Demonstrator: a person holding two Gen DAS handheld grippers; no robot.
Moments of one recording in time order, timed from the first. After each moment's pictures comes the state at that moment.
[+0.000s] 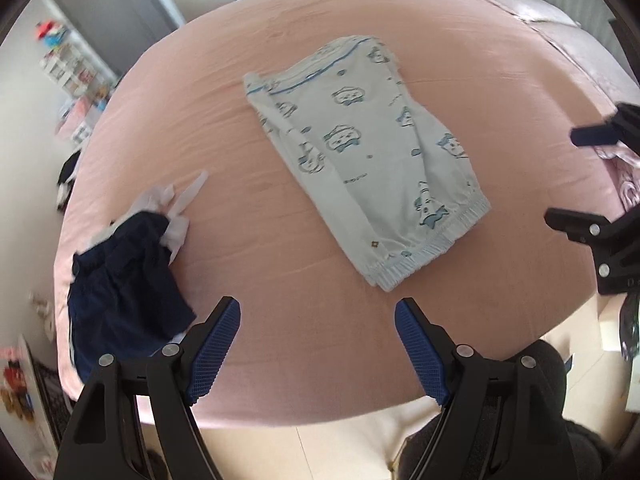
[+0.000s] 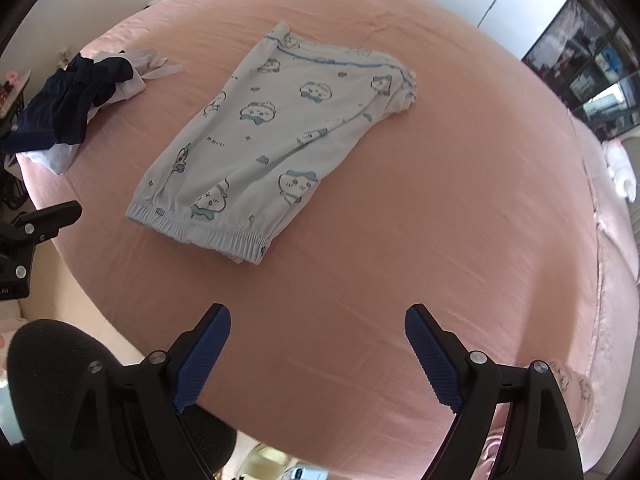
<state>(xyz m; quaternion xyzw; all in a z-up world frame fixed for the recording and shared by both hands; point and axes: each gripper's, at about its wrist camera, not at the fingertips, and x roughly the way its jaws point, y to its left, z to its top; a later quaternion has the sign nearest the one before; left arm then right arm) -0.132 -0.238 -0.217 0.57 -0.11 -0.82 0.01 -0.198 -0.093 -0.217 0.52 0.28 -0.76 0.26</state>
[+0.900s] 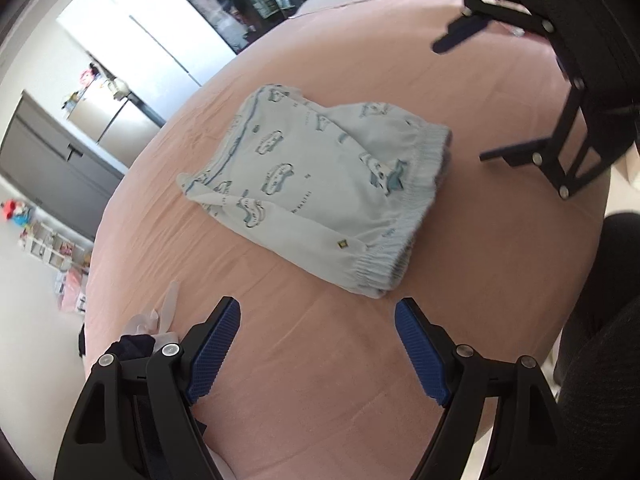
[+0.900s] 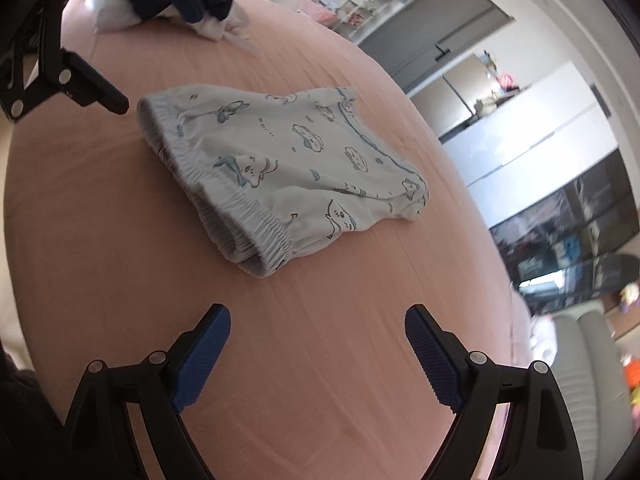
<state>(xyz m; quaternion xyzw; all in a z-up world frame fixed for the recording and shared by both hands) -0.115 -0.223 -0.286 0.42 -0.34 -0.84 -0.12 -0.142 -0.116 -0.299 0.24 0.50 -0.78 0.29</state>
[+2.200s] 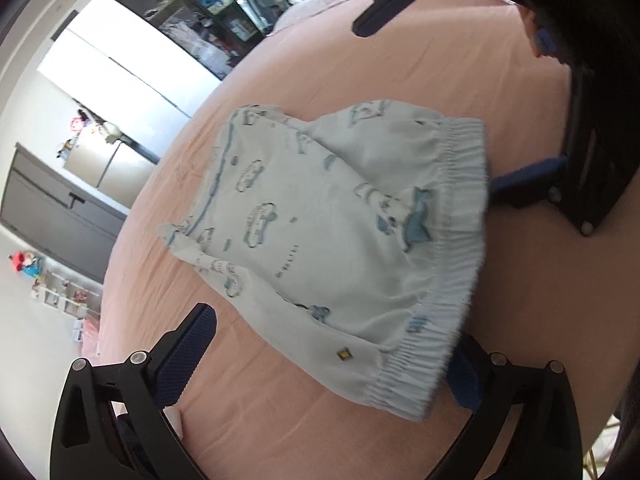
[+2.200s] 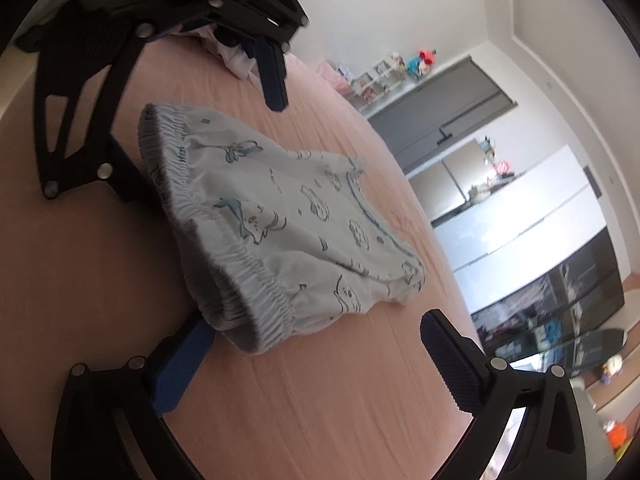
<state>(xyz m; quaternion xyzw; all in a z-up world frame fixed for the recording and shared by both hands) -0.159 -0.197 -0.317 0.35 -0.40 -0.84 -0.11 -0.142 -0.132 -0.327 0.07 0.52 -0.78 0.34</state>
